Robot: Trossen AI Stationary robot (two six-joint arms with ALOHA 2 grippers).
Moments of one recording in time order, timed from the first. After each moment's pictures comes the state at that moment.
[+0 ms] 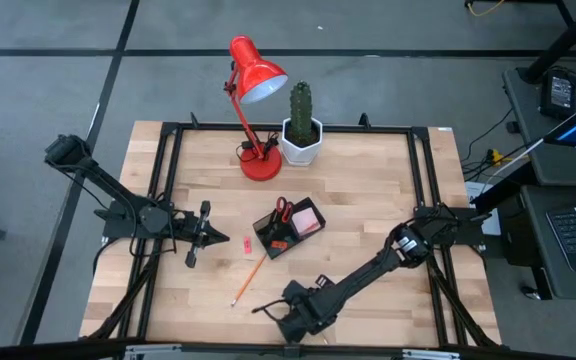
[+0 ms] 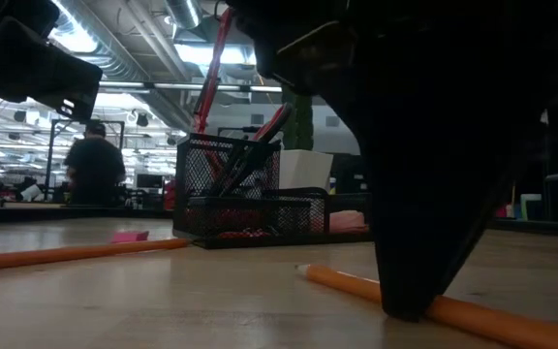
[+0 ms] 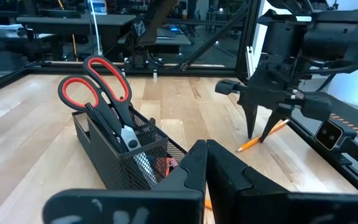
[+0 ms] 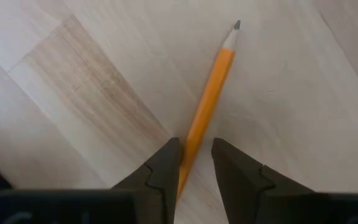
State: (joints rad) left arm -0.56 0.76 0.01 0.65 -0.45 -0.14; right arm 0.58 2.46 2.05 -1.11 0.13 1.25
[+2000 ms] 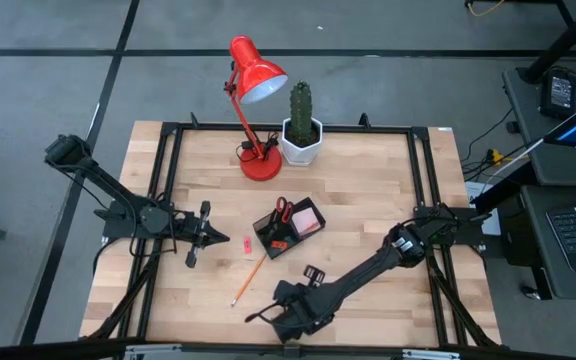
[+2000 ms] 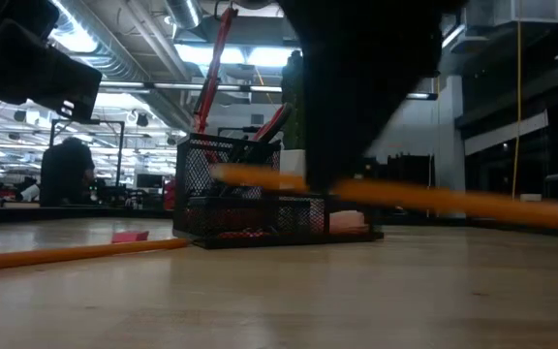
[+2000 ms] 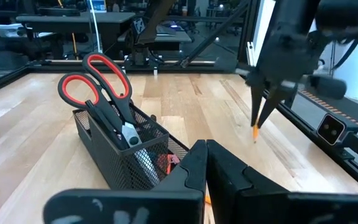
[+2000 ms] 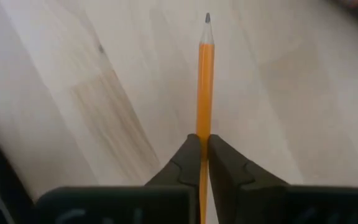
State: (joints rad) left arm -0.56 0.76 0.01 0.63 -0.45 -0.13; right arm 0.57 2.47 2.25 -1.23 0.27 0.99
